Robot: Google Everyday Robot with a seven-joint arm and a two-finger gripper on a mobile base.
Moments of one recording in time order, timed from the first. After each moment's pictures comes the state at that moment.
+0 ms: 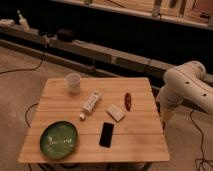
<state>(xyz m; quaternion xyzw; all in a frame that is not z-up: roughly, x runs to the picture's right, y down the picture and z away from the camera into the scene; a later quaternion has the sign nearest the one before) 0.285 0.107 0.684 -0.28 0.02 0.02 0.96</state>
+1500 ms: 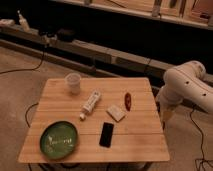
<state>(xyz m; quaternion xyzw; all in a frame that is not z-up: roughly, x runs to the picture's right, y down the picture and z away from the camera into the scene) 0.271 0.102 0.686 -0.28 0.00 0.01 0.96</state>
